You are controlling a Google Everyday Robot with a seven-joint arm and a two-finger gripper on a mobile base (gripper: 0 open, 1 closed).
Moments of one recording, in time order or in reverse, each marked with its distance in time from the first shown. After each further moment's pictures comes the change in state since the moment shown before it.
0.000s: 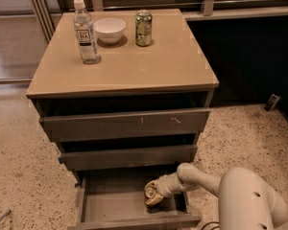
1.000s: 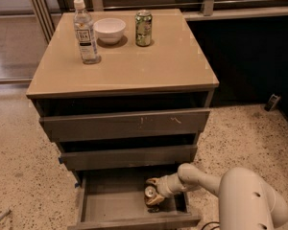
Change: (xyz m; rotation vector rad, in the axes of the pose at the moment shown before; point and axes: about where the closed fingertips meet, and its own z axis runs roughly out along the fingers) arm 0.000 0.000 0.000 0.000 0.000 0.000
